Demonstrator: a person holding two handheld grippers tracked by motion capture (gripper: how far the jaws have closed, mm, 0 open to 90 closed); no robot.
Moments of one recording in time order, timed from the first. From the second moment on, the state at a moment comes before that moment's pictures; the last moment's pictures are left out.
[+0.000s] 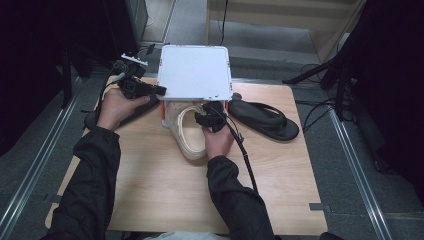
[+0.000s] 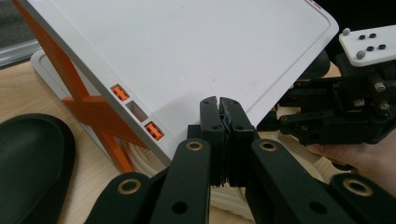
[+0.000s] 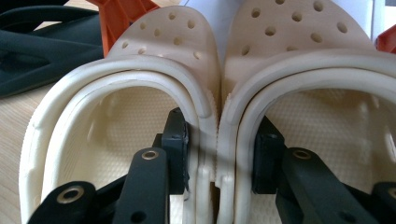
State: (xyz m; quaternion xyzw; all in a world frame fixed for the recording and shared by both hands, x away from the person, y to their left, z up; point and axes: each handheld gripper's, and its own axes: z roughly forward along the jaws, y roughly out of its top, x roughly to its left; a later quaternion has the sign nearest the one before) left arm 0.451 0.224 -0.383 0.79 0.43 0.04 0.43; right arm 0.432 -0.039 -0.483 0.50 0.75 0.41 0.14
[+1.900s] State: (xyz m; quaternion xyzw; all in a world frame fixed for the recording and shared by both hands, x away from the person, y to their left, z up) left arm 0.450 0.224 -0.383 0.79 0.43 0.05 0.43; right arm 0.309 -0.093 -0.488 0.41 0.79 0.46 0.06
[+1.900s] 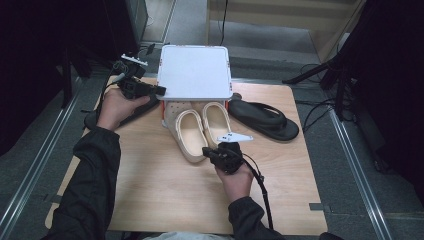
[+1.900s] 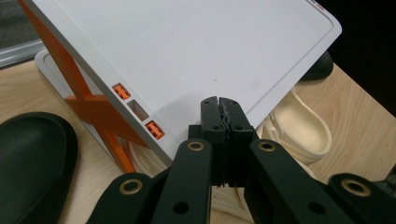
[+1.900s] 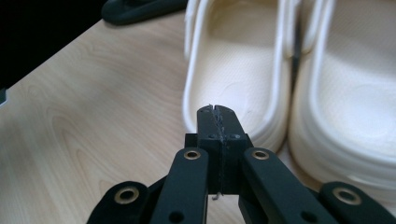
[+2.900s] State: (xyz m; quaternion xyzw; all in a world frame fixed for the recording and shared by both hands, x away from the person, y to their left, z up) left arm 0.450 0.223 -0.383 0.79 0.44 0.05 0.43; right arm 0.314 -0.077 -0.515 0.39 0.80 0.45 0.04
